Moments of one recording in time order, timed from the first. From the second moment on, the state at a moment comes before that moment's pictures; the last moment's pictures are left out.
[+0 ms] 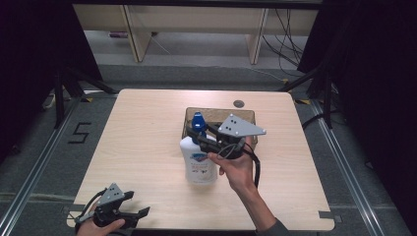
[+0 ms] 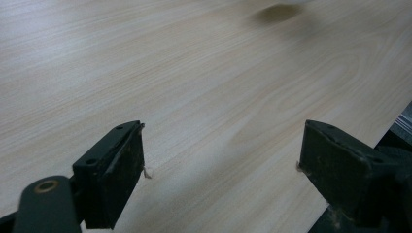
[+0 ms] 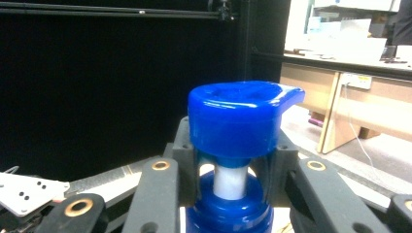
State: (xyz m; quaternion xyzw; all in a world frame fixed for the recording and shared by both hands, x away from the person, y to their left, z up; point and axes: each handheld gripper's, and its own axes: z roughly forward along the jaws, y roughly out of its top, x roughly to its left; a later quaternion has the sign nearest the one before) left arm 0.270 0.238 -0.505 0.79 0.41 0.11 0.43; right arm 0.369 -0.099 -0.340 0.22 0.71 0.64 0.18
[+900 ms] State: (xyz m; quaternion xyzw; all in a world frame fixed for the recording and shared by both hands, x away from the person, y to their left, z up) left arm 0.269 0.238 -0.506 0.79 0.42 0.11 0.44; right arm 0.390 -0.136 -0.313 0.25 0.69 0.64 0.23
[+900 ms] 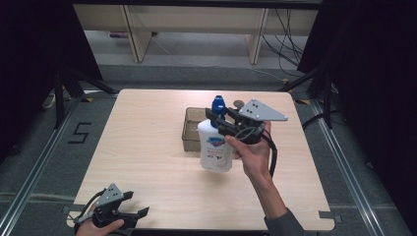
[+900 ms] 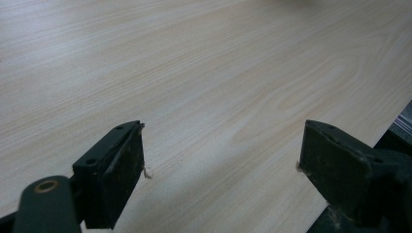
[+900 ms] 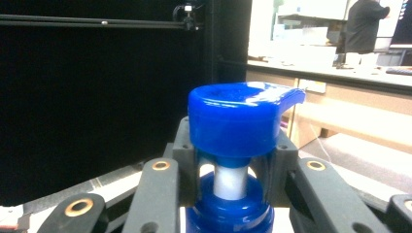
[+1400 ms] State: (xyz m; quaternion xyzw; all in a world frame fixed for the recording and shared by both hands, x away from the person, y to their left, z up) left arm 0.269 0.239 -0.506 0.79 0.42 0.11 0.44; right arm 0.403 -0.154 -0.292 0.27 0.68 0.64 0.24
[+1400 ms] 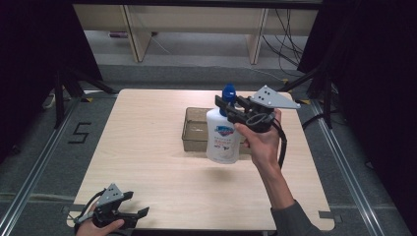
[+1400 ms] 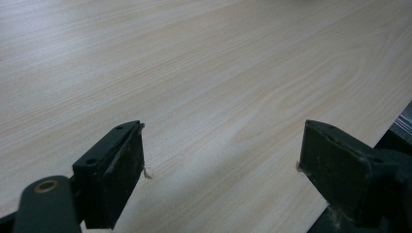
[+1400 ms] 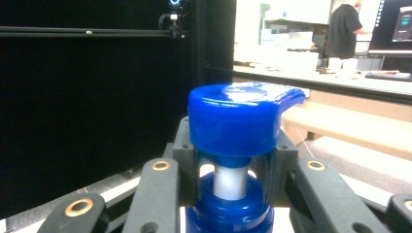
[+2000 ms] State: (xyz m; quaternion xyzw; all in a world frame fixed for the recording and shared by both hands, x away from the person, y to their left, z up) left arm 0.269 0.239 -0.506 0.79 0.42 0.11 0.44; right arm 0.428 -0.178 -0.270 0.29 0.67 0.63 0.26
